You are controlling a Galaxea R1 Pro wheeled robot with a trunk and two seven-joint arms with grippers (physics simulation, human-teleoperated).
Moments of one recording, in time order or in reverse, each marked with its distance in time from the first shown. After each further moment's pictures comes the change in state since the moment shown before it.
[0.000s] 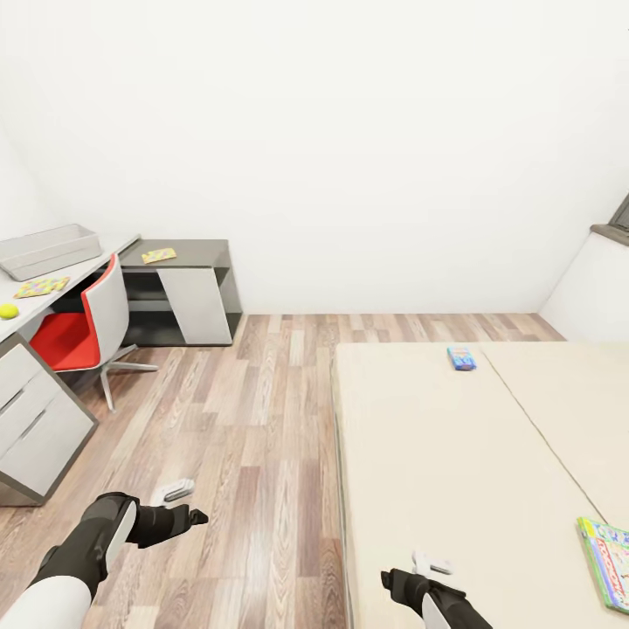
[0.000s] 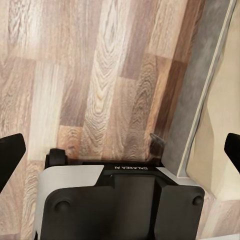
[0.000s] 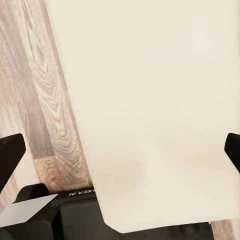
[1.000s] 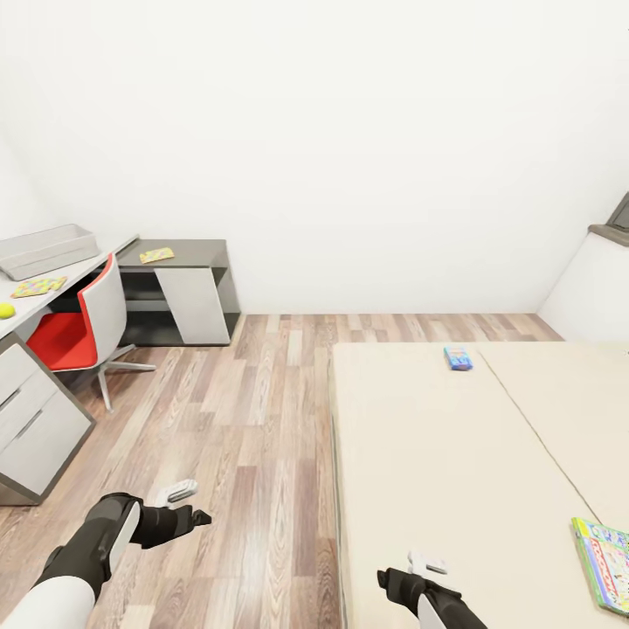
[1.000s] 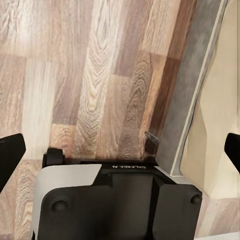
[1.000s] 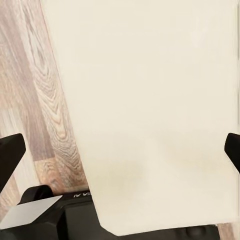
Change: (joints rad) left arm 0.001 -0.012 -0.002 0.000 -0.001 -0.001 0.004; right arm -0.001 0.014 0.000 0.006 0.000 -0.017 -0.002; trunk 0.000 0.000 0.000
